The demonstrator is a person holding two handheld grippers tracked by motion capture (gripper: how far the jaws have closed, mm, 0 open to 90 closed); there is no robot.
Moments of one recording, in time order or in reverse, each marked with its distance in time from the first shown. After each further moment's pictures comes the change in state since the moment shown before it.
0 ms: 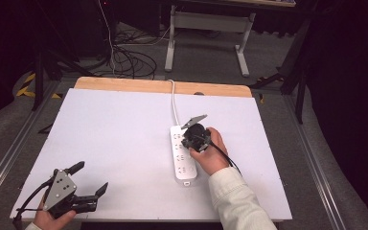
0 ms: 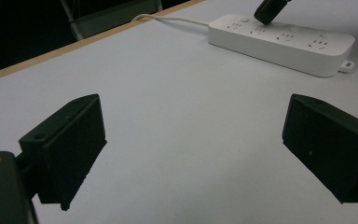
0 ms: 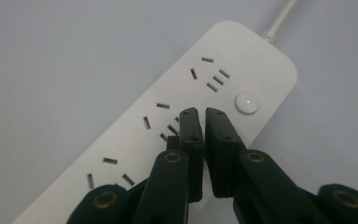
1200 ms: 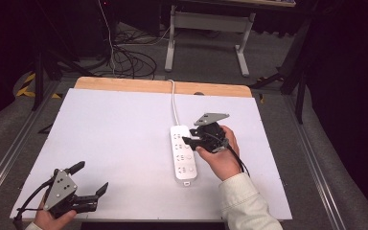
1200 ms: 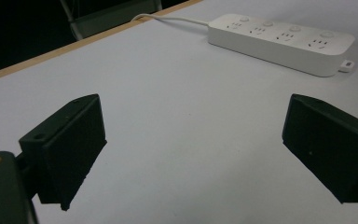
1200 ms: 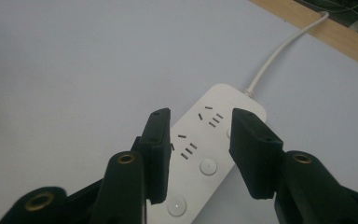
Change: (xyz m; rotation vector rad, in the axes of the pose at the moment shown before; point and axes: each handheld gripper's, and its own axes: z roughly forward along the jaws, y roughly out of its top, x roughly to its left) left arm 0.000 0.000 0.001 0.002 0.000 0.003; right arm 0.004 -0.004 -0.064 -0.230 0.026 0.034
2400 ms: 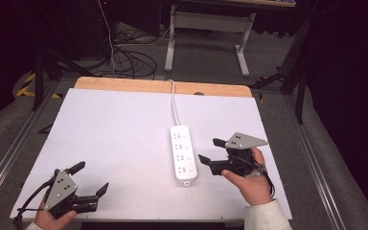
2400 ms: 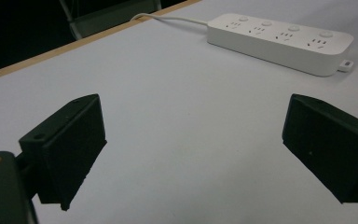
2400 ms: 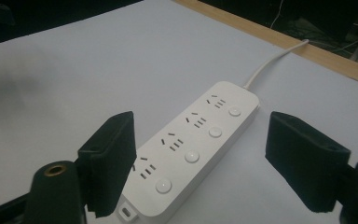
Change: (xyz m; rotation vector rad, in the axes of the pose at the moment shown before) left arm -0.001 0.000 0.000 0.001 -0.005 -0.008; right arm 0.006 -0.059 -0.067 -0.205 0.034 0.015
